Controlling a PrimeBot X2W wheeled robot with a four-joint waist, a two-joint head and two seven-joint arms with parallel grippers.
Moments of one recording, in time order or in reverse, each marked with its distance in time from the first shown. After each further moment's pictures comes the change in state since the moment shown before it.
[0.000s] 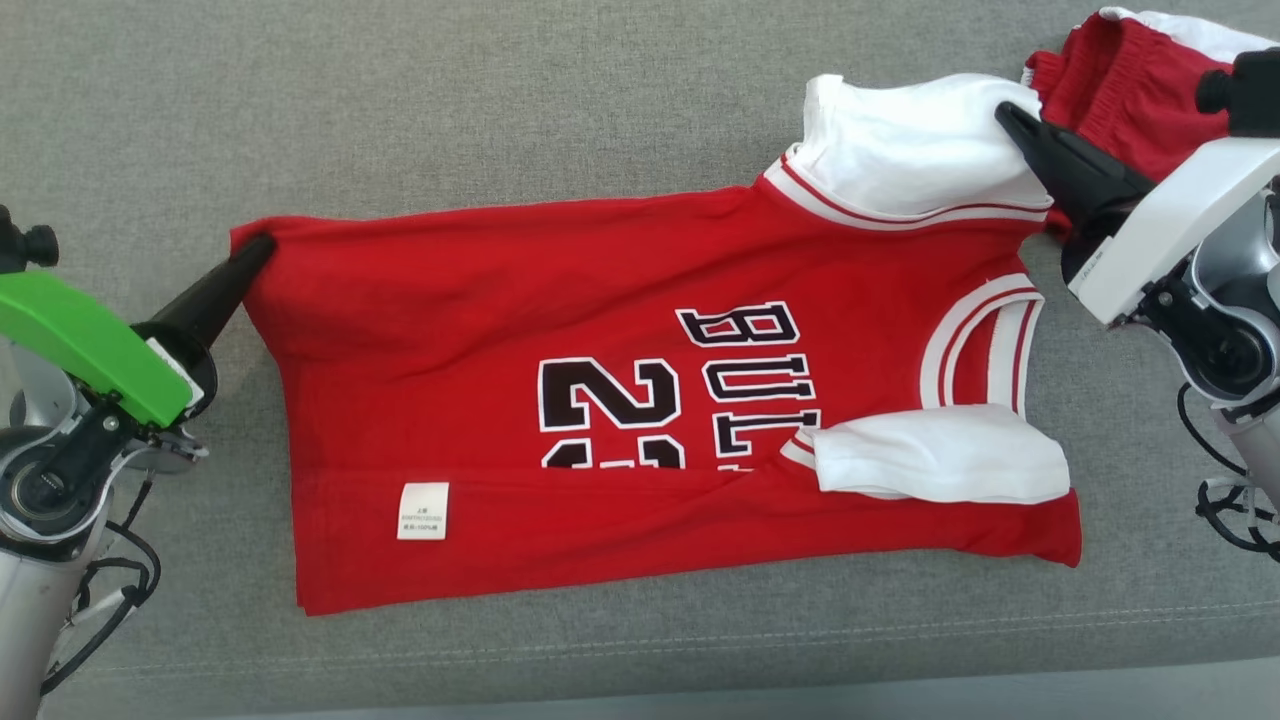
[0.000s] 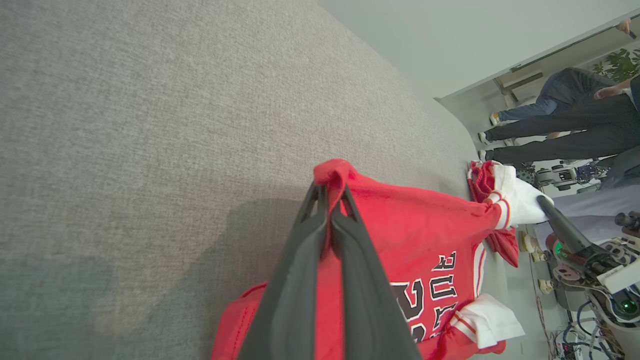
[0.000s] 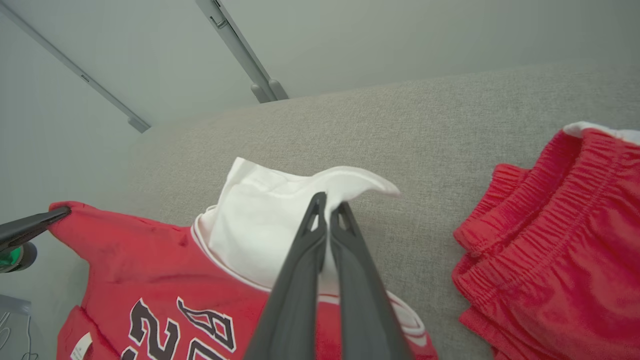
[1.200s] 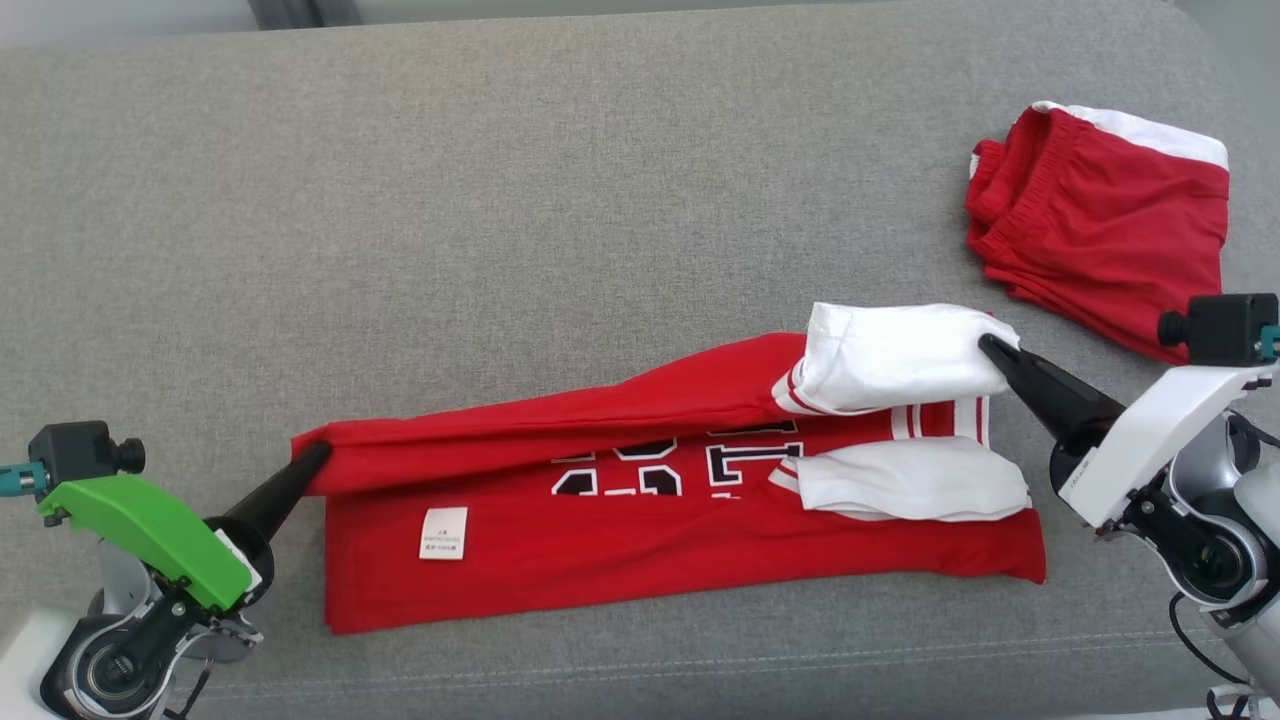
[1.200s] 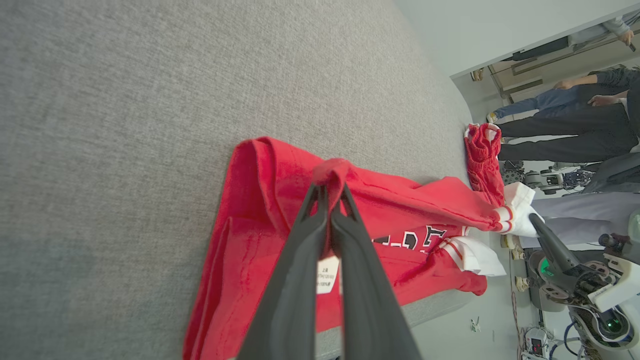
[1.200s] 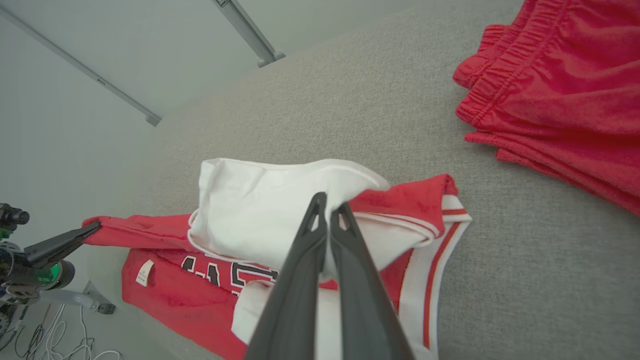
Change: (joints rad) left arm 0.306 0.000 -0.029 -0.045 -0.046 0.000 -0.060; right arm 0.369 -0.041 -0.003 -0.126 0.103 -0.030 -0.053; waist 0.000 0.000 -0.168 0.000
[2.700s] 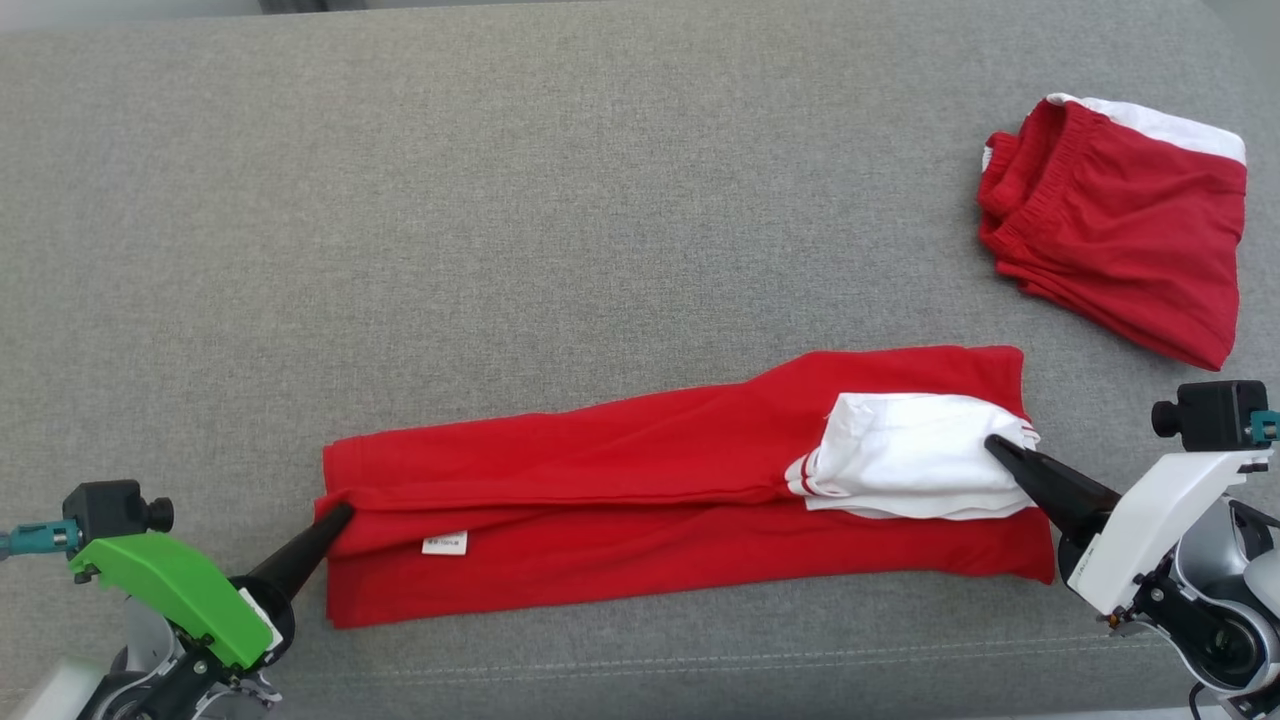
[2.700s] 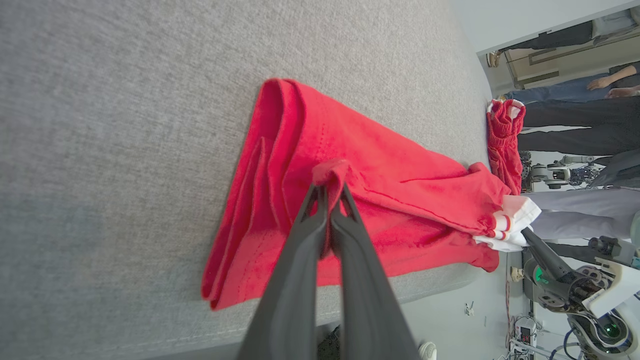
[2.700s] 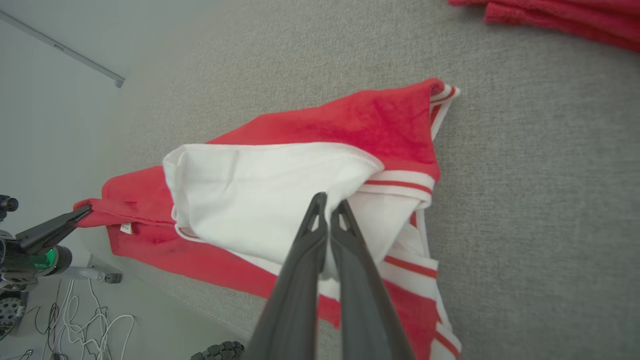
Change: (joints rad) left arm 0.087 0.006 -0.027 -0.029 -0.007 0.000 -0.015; right arm 0.160 -0.062 0.015 -0.112 0.043 -0.081 0.035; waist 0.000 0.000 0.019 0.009
